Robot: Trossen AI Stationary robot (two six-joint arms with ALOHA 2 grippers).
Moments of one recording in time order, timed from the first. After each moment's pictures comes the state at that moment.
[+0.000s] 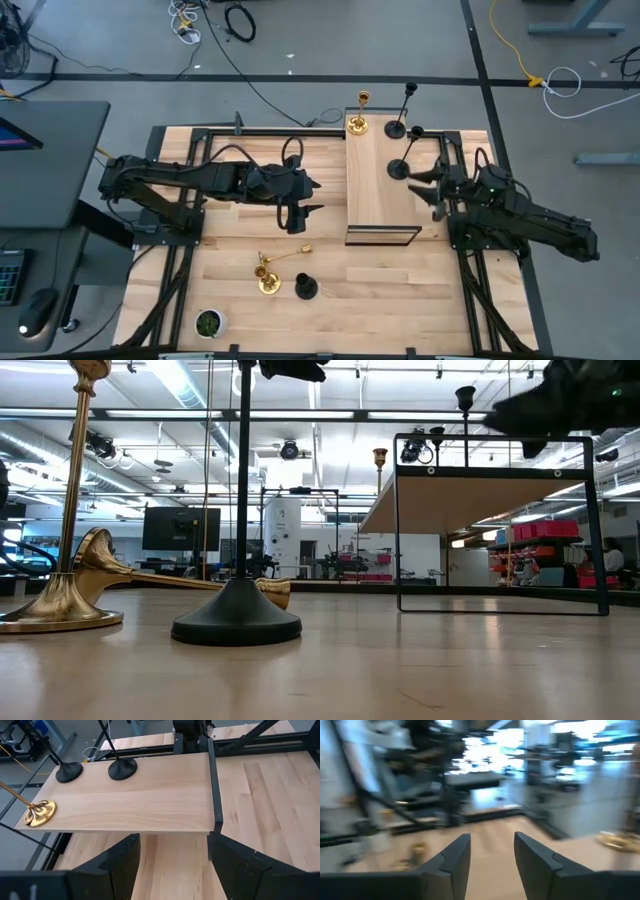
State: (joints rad) left arm -0.08 1.45 1.38 -0.48 -0.27 0.04; right arm -0.36 0.22 0.28 -0.03 -0.21 0.09
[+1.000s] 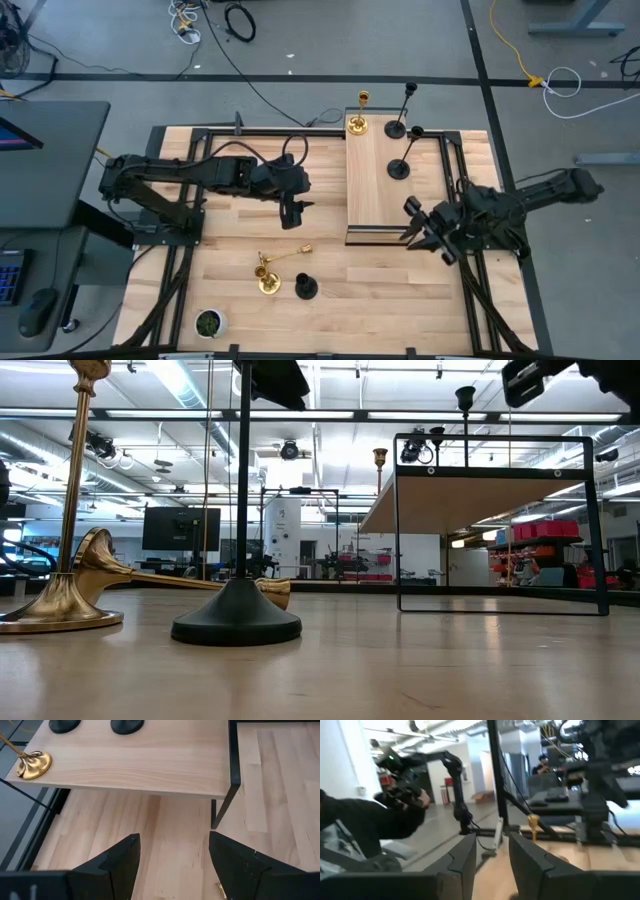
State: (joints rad) left arm -0.02 1.45 1.38 -0.64 -0.22 -0.04; right arm 0.24 0.62 0.28 0.49 -0.29 0.17
